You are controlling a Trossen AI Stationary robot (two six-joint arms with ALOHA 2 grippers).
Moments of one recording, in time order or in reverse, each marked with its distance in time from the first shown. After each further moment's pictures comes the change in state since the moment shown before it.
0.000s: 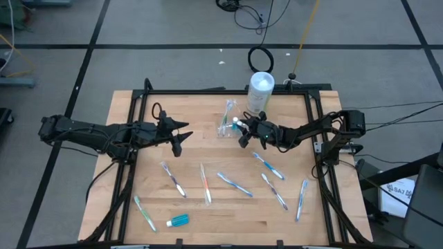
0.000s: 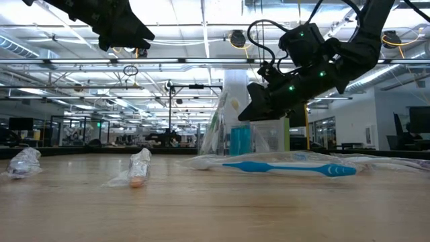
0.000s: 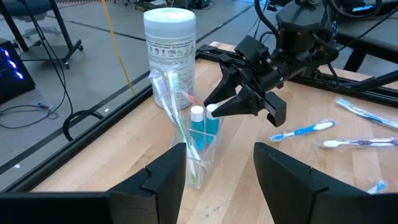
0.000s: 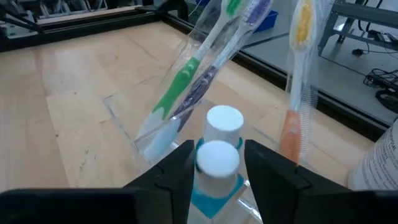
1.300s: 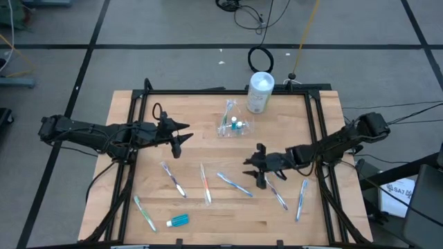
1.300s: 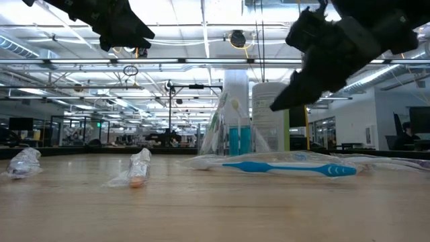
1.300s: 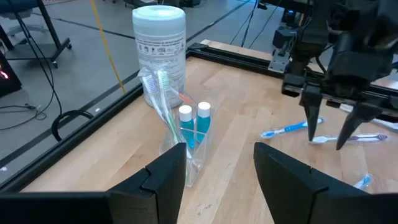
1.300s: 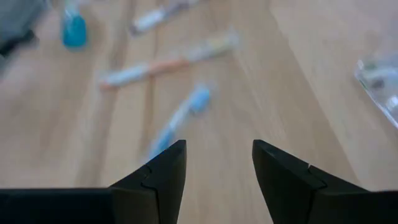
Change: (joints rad) left arm 0.000 0.000 0.000 0.001 0.039 0.001; right arm 0.441 -0.248 0.002 -0.486 -0.197 0.109
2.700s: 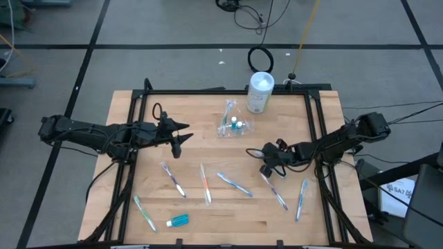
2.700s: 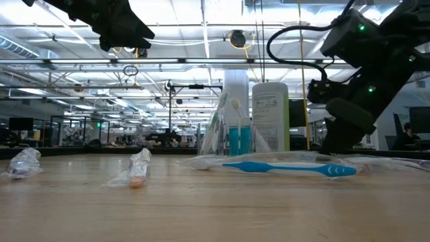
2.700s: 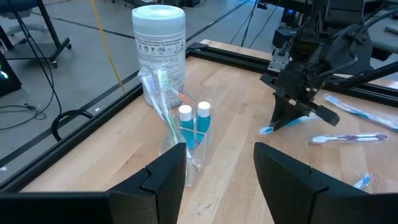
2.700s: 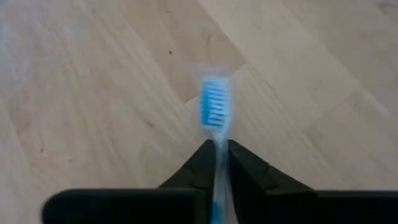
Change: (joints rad) left arm 0.000 0.000 0.000 -0.001 0.001 0.000; right arm -0.093 -0.001 -0.118 -0.336 0.169 0.380
